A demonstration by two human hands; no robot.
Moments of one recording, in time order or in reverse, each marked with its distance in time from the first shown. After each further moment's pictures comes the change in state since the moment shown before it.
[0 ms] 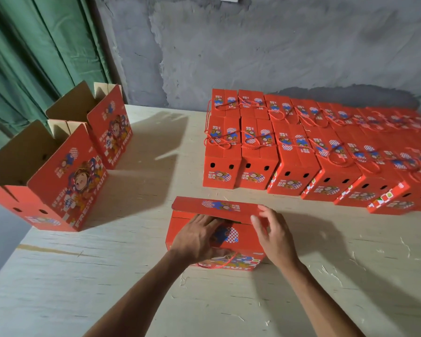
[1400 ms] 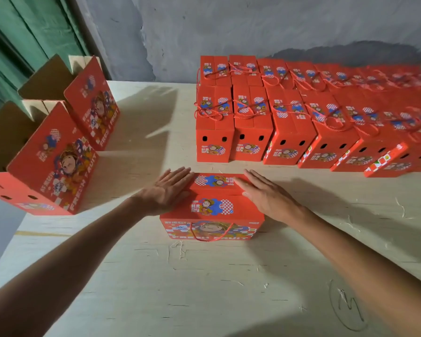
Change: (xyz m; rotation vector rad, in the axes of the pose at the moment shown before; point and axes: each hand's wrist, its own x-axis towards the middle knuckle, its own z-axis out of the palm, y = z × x) left_hand 0.007 -0.087 -0.047 0.130 -0.331 -0.046; right_hand 0.038 0.009 -0.019 -0.420 -0.525 -0.455
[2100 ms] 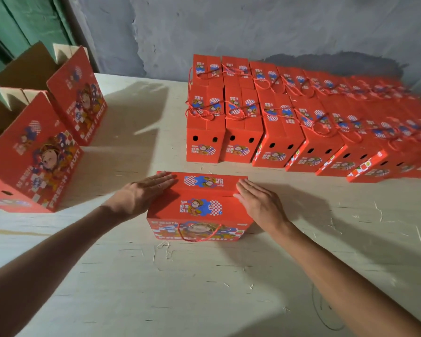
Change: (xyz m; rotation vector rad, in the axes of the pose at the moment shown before) left_hand -0.035 -0.002 -0.011 -0.111 0.239 0.203; right_hand -0.015 -0.009 0.023 -0.096 0.592 0.025
